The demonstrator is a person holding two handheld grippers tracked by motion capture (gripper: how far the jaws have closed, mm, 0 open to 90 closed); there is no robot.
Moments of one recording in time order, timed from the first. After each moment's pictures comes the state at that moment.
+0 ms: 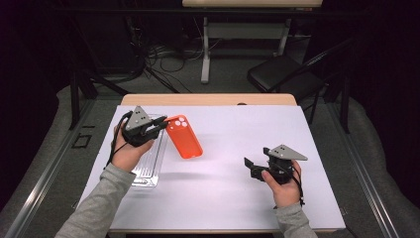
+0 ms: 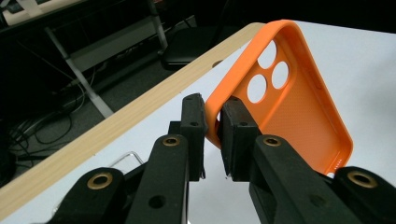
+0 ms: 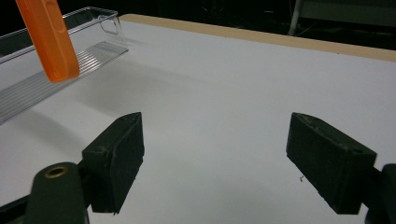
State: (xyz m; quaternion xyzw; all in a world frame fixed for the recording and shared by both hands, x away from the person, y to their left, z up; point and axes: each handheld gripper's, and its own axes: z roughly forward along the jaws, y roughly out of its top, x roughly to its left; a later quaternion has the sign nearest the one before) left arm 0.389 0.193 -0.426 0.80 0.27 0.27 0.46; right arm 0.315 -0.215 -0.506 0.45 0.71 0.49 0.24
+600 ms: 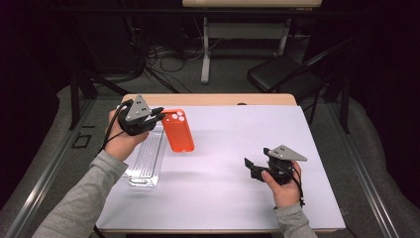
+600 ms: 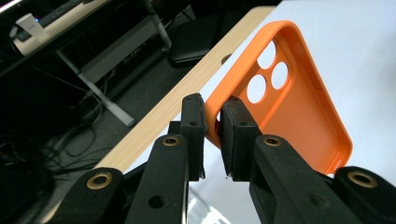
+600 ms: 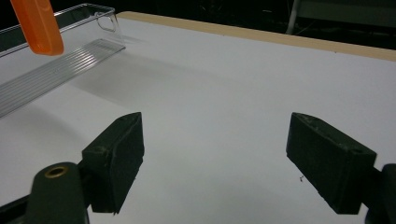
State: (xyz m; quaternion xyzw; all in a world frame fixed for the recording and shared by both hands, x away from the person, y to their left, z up) left arm 0.397 0.193 -0.391 0.84 0.20 0.32 0.40; right arm 0.315 -0.216 -0.508 0.44 0.71 0.48 0.25
